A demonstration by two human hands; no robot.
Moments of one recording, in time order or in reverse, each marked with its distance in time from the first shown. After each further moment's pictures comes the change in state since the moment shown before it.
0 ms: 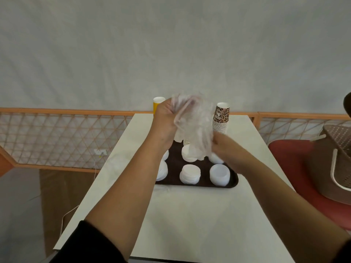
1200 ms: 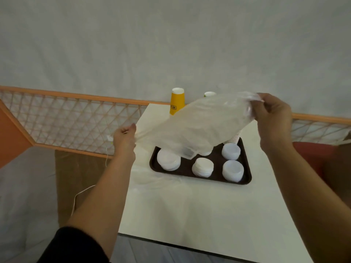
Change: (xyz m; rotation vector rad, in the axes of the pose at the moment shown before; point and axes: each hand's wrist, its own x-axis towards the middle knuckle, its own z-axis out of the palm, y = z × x) left_hand -0.040 -0.039 -0.149 0.165 0.815 -0.403; right_hand 0.008 -0.028 -0.017 0.072 0.708 -0.292
